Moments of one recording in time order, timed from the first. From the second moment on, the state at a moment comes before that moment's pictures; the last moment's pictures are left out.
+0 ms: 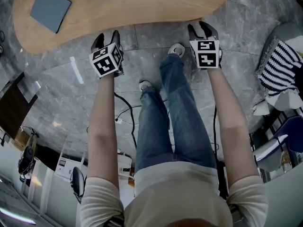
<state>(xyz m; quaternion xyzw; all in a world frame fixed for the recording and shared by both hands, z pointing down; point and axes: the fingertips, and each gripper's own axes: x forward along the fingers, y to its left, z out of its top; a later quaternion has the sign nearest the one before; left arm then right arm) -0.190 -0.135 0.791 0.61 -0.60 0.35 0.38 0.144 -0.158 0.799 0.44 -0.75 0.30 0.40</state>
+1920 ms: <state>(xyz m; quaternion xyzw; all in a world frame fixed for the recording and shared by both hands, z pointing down) -0.134 0.194 0.329 0.80 -0.48 0.14 0.33 -0.035 0.203 0.319 0.45 -0.85 0.20 0.17</state>
